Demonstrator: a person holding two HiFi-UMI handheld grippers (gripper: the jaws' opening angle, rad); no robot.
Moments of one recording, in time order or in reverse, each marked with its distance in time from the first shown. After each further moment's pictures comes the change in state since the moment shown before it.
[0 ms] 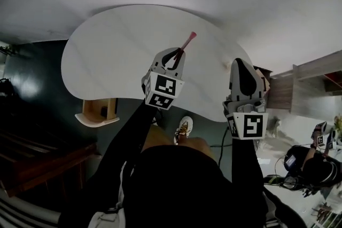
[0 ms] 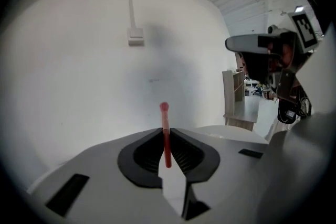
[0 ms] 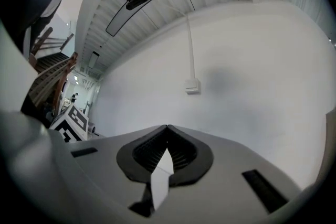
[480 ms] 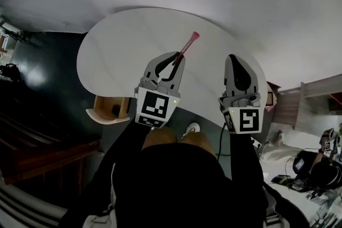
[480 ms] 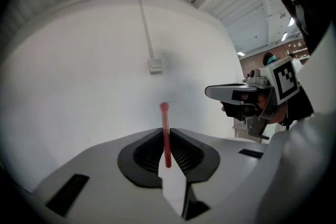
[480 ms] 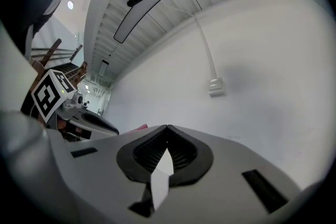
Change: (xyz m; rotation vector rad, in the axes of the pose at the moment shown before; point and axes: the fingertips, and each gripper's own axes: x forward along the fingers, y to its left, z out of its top) left arm -0.107 0.066 0.059 0.004 -0.168 0.101; right arm 0.068 0.076 0.028 0.045 -0.079 0.133
